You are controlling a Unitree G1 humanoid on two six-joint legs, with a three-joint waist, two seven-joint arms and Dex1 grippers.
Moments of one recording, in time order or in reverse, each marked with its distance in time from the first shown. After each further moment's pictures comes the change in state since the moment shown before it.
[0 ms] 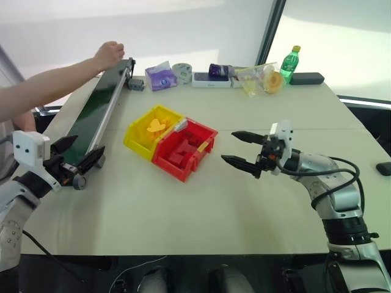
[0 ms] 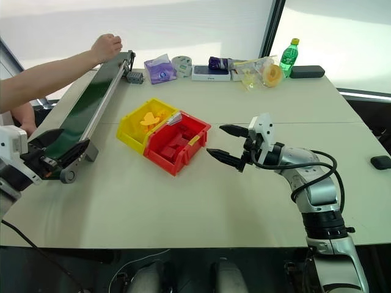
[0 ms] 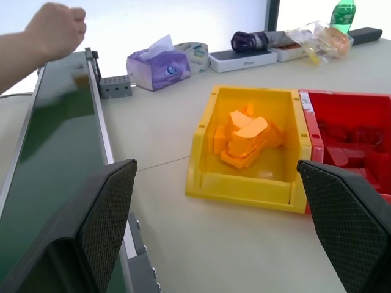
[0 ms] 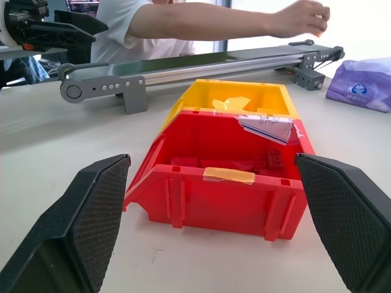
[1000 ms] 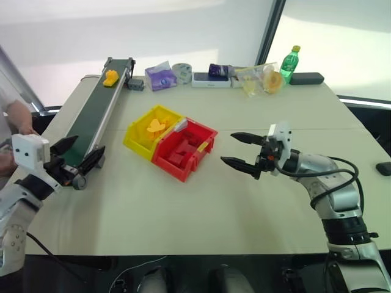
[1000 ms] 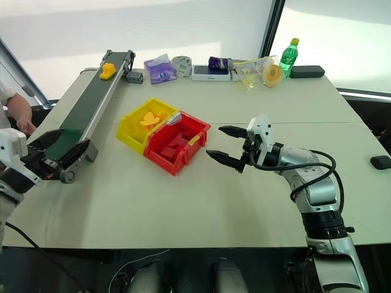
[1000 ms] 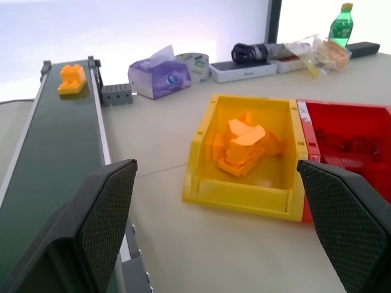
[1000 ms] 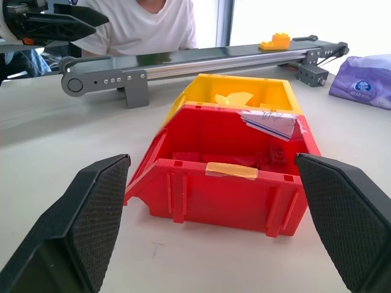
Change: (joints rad) left arm 0.035 -0.062 0.018 -0.030 -0.002 -0.063 0.019; right arm -0.002 0.000 0.006 0.000 -0.019 0.000 0.013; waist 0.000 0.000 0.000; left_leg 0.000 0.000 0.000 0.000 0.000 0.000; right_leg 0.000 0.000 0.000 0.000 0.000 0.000
